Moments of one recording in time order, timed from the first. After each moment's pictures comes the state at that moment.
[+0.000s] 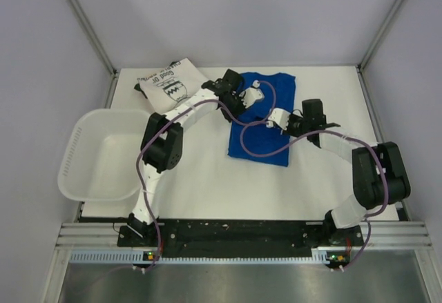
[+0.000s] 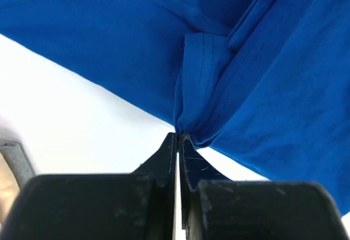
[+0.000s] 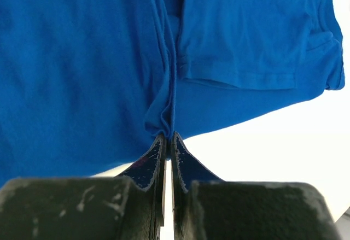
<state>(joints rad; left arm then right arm) -0.58 2.23 1.95 -0.76 0.23 0.56 0.22 1.55 0.83 -0.05 -0.35 -1.07</state>
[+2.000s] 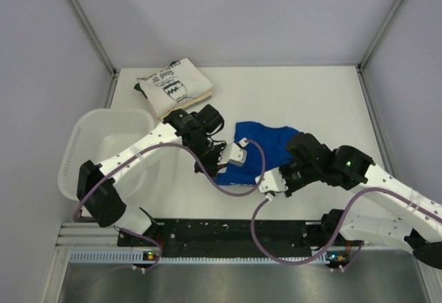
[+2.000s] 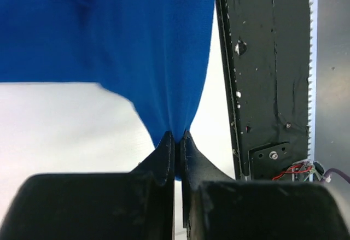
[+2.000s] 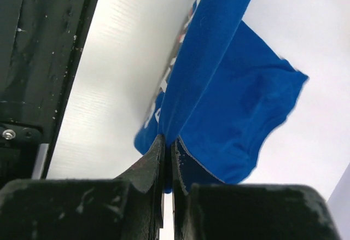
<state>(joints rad) -0.76 1.51 1.33 -1.21 0.54 0.90 0.95 0.95 1.05 -1.09 -0.24 -1.04</state>
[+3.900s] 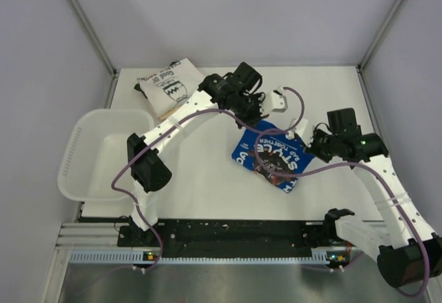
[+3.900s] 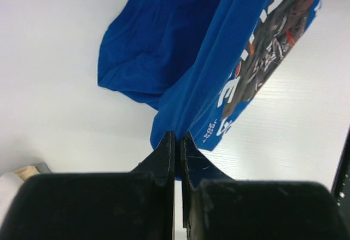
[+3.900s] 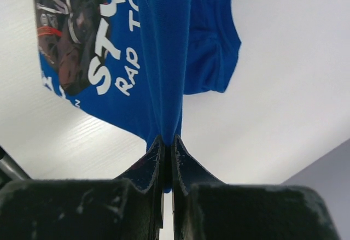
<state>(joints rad) -0.79 1.97 2.10 -1.13 0.34 0.64 0.24 0.97 1.00 -1.02 -0.26 -0.90</state>
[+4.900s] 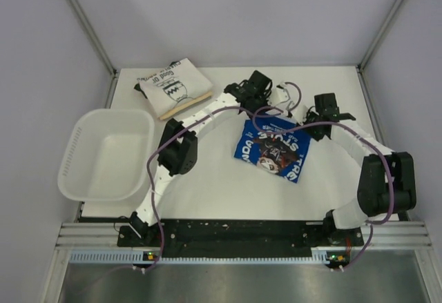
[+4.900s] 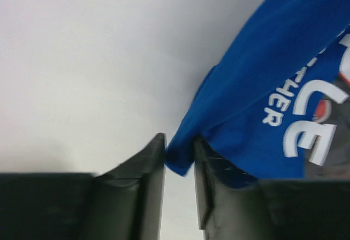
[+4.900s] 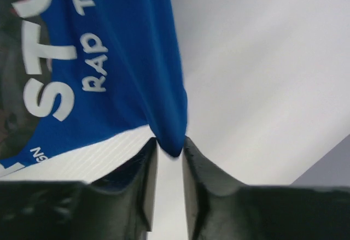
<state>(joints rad) -0.74 2.34 2.19 -0.73 0.06 0.57 0.12 1.47 0.98 -0.49 -0.10 -0.89</state>
